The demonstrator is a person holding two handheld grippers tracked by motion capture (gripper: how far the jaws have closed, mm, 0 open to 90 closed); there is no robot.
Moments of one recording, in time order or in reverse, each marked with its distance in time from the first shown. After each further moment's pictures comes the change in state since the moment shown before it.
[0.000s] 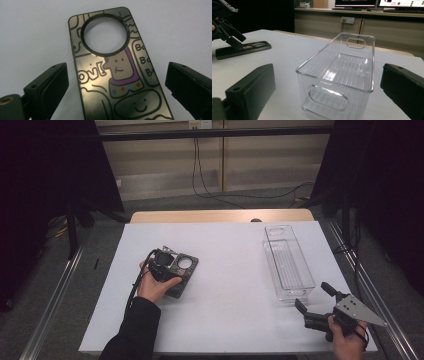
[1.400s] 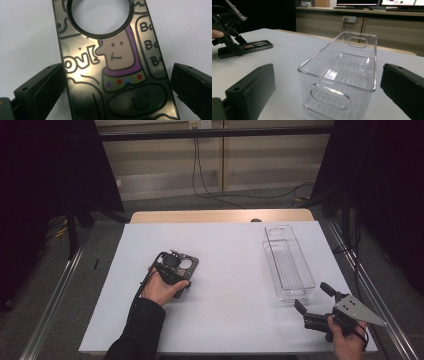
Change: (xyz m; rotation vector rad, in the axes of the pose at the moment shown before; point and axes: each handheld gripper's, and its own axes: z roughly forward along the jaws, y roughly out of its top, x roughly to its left) left arm -0.010 0.005 0.019 0.186 0.027 -0.007; right arm 0.000 0.000 0.000 0.007 0.012 -0.002
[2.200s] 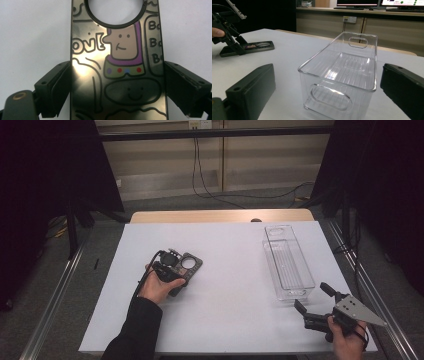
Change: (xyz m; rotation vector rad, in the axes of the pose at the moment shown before) left arm 0.005 0.000 -0.006 0.006 -0.007 0.001; right arm 0.000 0.000 0.000 -0.001 0.003 0.000
